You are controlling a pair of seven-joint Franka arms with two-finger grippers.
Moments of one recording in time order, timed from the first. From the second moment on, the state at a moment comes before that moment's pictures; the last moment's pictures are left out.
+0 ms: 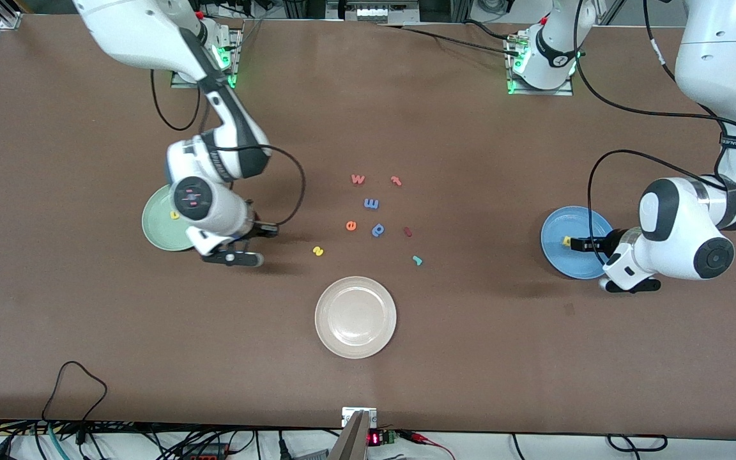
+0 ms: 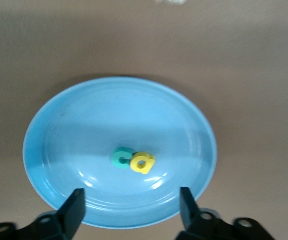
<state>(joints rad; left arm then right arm) 0.12 0.59 -0.08 -1.67 -0.04 1.90 0.01 0.36 0.50 0.00 -1.78 0.09 2.15 0.40</state>
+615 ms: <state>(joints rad) -0.12 0.64 -0.18 -1.48 -0.04 1.87 -0.22 0.09 0.48 0.00 -1.92 0.04 2.13 0.19</state>
